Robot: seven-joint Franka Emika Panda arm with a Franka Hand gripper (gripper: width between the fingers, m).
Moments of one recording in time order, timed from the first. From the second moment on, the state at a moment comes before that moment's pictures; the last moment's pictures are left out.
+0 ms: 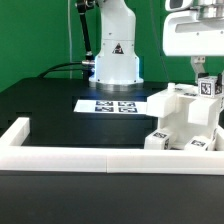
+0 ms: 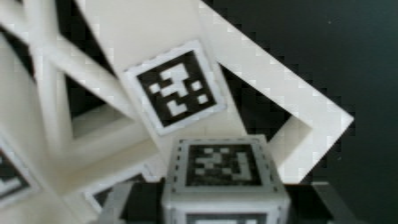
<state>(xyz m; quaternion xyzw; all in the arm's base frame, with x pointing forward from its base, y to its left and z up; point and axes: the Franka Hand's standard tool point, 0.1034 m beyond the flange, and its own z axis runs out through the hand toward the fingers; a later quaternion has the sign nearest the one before) 0.578 0.123 0.119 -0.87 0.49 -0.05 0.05</state>
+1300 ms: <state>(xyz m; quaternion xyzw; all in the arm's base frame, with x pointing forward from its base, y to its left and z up) 0.580 0.127 0.121 -1.00 0.06 -0.07 0.02</state>
